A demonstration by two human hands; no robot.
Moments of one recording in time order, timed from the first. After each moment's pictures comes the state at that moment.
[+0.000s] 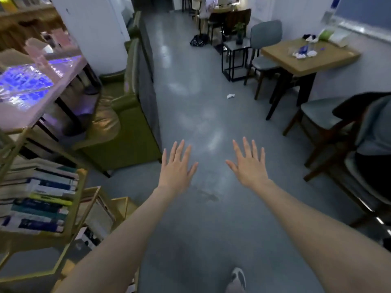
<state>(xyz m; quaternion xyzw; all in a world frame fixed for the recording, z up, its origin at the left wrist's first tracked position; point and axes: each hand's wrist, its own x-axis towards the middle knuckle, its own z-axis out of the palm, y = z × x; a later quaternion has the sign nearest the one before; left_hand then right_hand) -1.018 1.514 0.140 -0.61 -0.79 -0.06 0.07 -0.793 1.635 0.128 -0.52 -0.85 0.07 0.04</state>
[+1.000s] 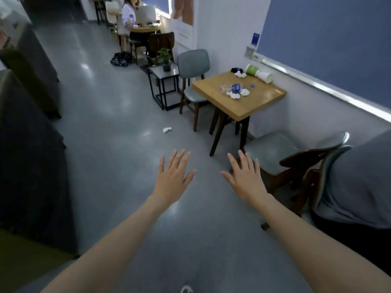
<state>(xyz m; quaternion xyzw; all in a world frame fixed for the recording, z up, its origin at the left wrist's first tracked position) -1.012 2.128 0.140 -0.75 -0.64 -0.17 0.02 -0.750 2.166 0.135 -0.63 -0.77 0.02 0.05</state>
